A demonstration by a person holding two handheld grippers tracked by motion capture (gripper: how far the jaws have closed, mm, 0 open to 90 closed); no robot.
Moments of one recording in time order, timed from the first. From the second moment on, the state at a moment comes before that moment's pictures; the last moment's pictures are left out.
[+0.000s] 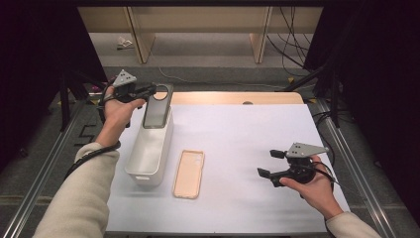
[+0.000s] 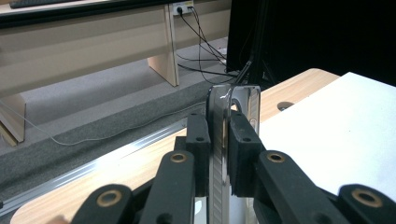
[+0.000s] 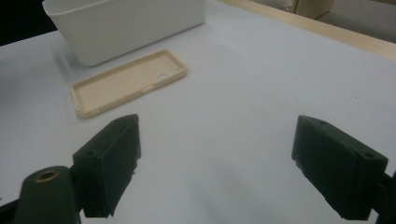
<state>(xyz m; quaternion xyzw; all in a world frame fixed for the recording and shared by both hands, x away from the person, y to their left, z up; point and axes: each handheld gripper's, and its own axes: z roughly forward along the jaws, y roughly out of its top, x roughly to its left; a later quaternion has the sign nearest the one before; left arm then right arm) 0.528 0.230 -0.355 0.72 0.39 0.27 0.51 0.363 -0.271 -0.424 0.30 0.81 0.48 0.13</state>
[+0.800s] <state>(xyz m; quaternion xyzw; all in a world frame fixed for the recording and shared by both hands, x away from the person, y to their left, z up) 0.534 0.232 -0.368 0.72 0.40 0.27 0.50 0.364 -0.271 -0.425 0.30 0.81 0.48 0.13</state>
